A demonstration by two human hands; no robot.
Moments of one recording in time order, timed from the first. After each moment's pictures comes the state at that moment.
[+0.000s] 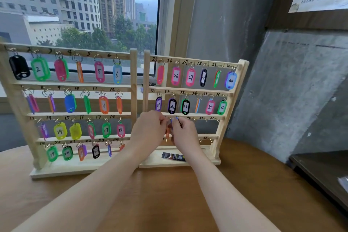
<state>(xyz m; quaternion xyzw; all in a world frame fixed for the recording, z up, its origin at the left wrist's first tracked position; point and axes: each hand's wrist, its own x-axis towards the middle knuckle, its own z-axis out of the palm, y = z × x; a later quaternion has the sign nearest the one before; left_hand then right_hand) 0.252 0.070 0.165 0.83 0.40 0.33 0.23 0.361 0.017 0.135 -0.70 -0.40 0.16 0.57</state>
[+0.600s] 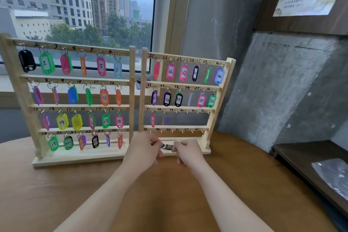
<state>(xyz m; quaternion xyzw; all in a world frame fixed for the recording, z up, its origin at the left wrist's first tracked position) 0.206 0.008 0.134 0.77 0.41 0.25 0.42 0.352 -0.058 0.110 -0.79 -0.32 0.27 0.45</state>
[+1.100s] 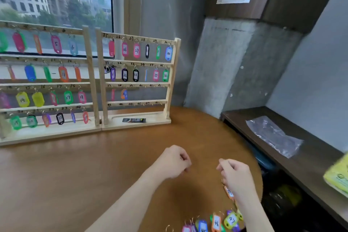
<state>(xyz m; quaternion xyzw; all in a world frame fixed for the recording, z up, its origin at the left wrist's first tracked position) 0.267 -0.179 0.088 0.85 0.22 0.05 0.48 0.363 -0.362 0.090 -0.81 -0.14 0.12 0.55</state>
